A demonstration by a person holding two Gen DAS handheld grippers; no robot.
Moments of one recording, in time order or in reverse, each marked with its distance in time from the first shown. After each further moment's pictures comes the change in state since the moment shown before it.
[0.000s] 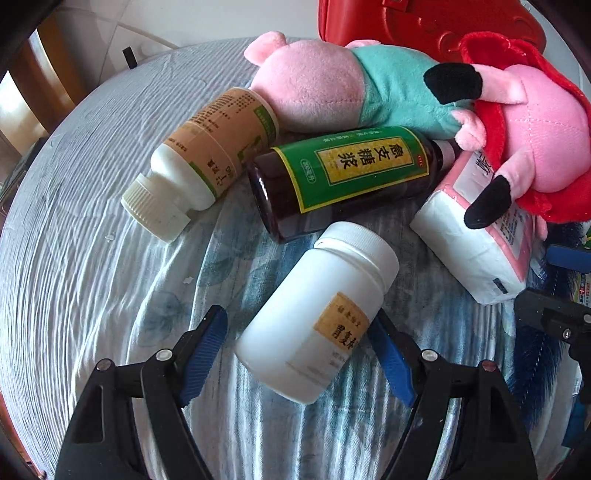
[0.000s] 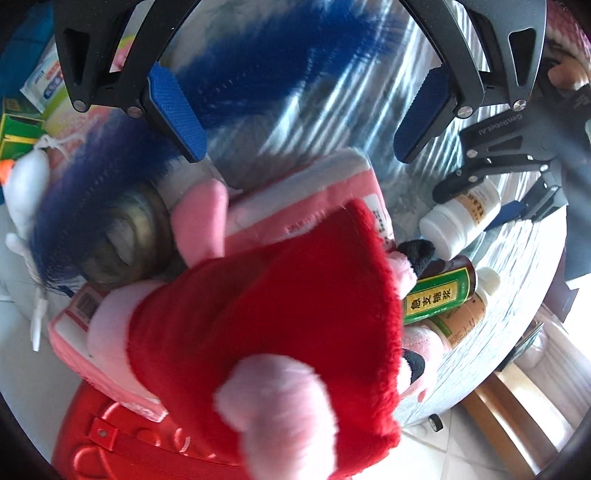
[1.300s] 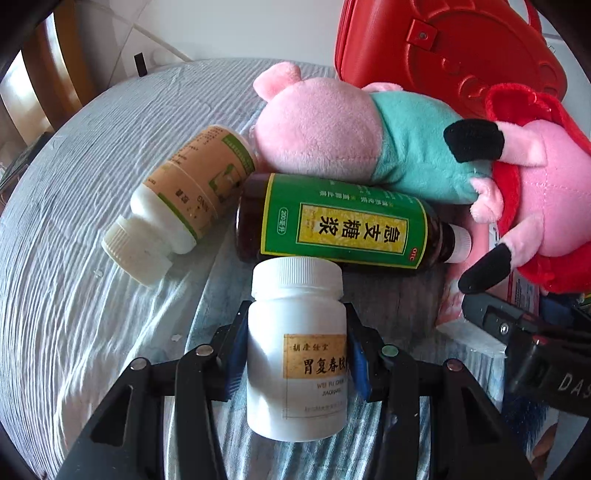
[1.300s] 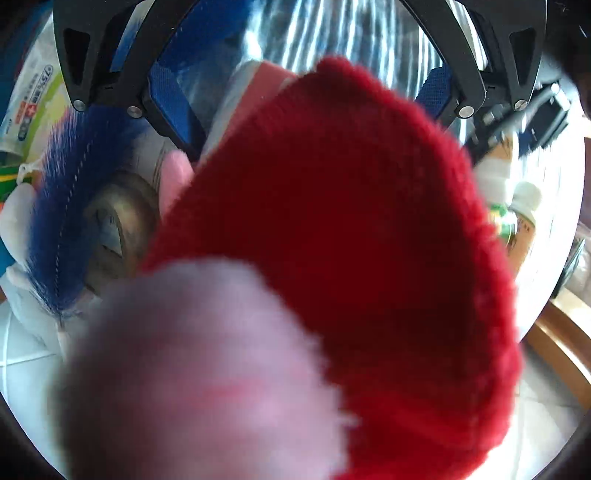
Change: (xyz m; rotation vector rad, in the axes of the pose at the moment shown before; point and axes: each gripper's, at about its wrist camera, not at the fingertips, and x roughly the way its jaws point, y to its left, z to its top) left arm 0.005 -0.007 0.022 -0.089 -0.082 -0.027; right arm 0.013 0.017 0.024 0.276 -0.085 -0.122
